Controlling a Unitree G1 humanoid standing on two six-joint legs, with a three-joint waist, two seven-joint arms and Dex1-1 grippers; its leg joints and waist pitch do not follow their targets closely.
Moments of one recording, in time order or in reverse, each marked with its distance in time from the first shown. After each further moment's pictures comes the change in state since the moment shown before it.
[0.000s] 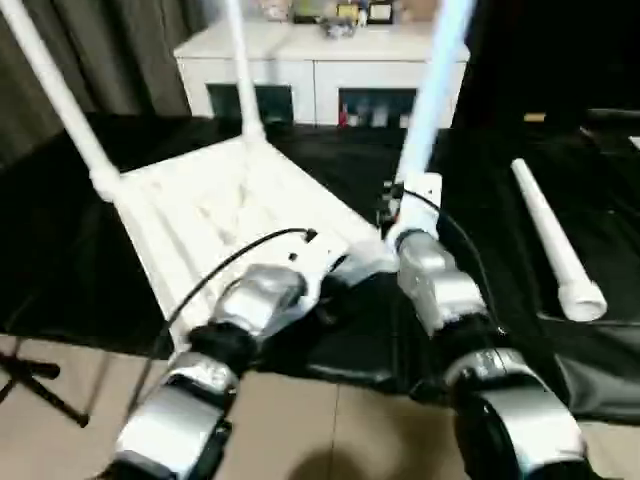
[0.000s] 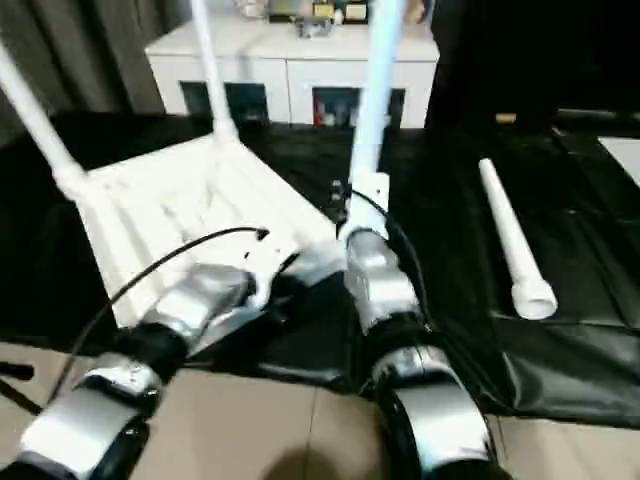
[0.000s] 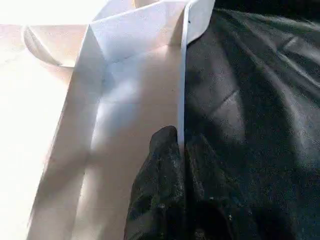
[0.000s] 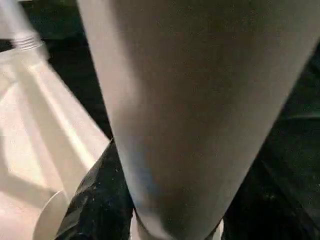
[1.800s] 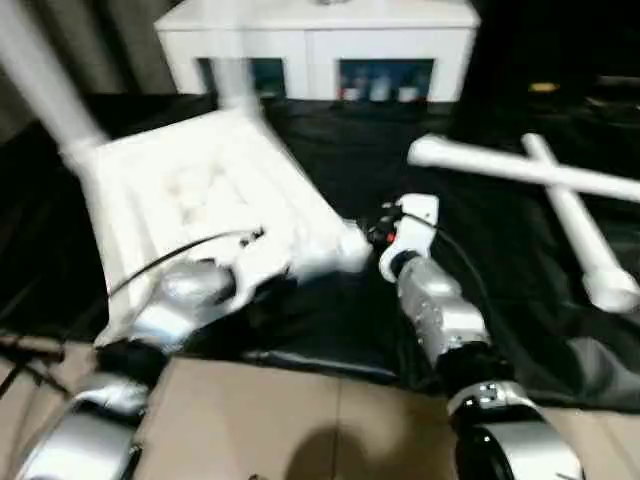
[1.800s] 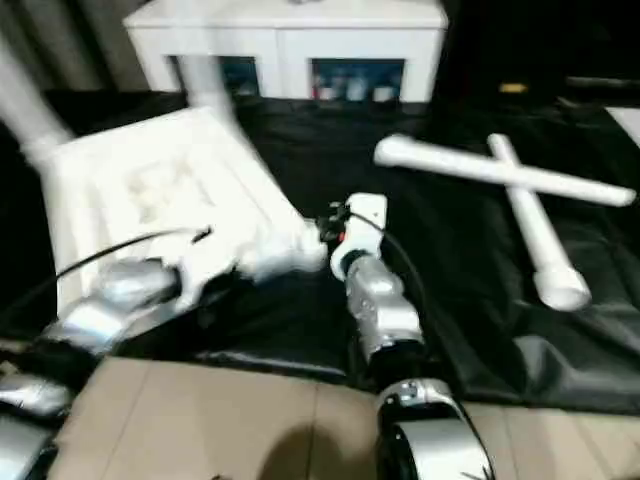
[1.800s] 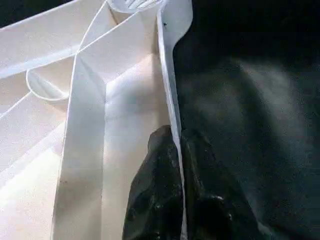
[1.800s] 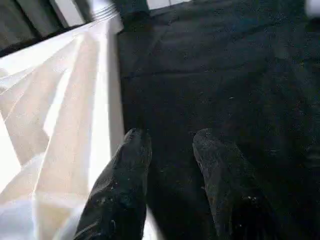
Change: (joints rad) left arm 0.157 0.400 -0.105 -0.119 0.034 -0.633 -0.389; right arm 0.137 0.001 -0.012 -0.124 0.069 -0.033 0.305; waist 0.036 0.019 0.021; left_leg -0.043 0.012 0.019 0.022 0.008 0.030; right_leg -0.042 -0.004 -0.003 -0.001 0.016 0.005
